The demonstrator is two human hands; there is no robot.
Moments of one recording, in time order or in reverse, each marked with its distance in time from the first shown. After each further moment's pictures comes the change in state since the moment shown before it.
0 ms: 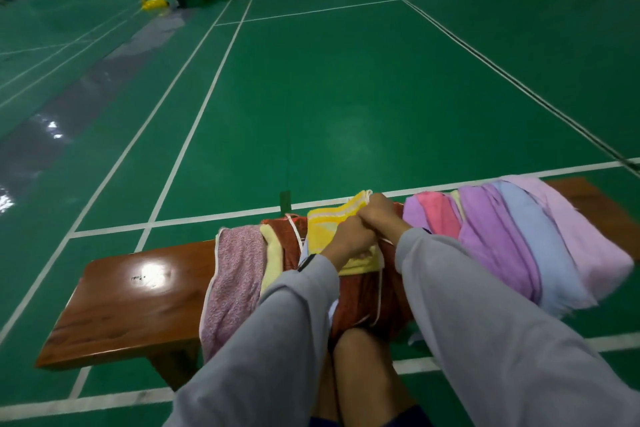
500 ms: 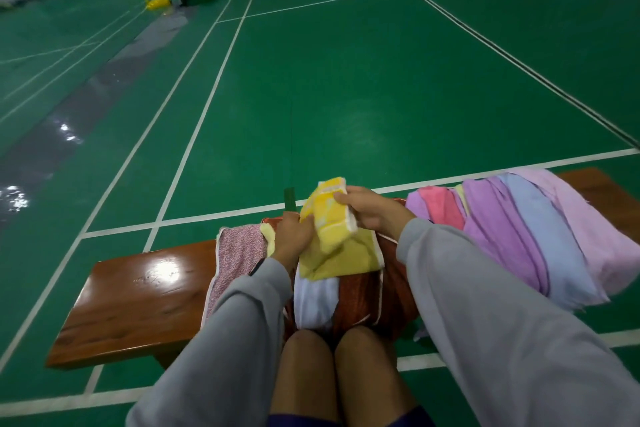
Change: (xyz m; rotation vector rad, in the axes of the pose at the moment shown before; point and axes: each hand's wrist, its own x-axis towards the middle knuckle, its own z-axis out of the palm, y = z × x) left_hand 0.004 -0.074 -0.065 -0.120 0.394 -0.217; right_hand 0.017 -0.011 0.012 0.885 -0.579 -0.062
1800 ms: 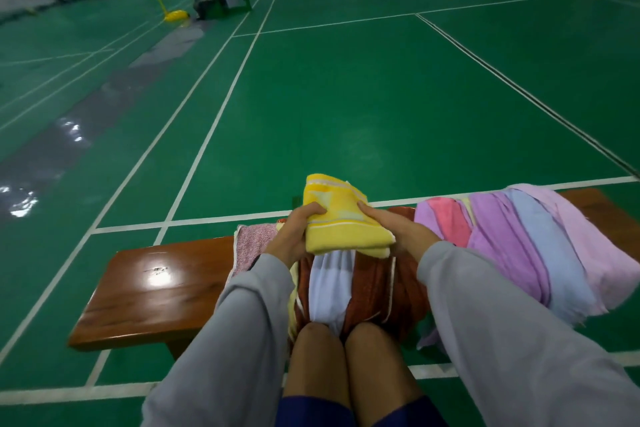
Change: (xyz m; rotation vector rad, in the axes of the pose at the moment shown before) left_hand -0.038 0.013 -0.047 -0.888 -0.473 -0.161; right_hand -0.059 0.018 0.004 0.173 0.013 0.200
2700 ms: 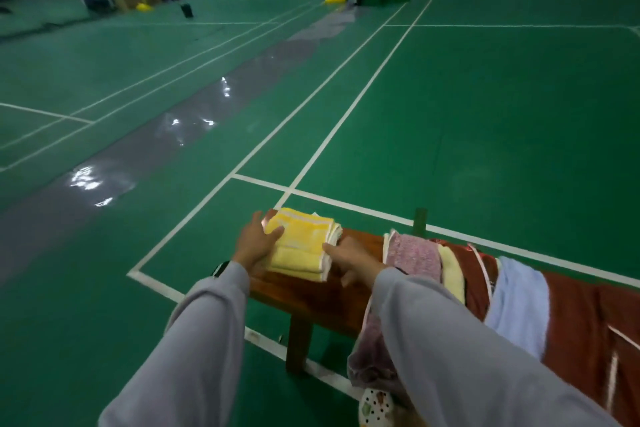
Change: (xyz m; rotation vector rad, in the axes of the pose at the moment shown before) left_hand -0.107 0.023 -0.430 0.825 0.855 0.173; right_hand 0.142 0.119 0.391 -1.004 -0.046 -0.074
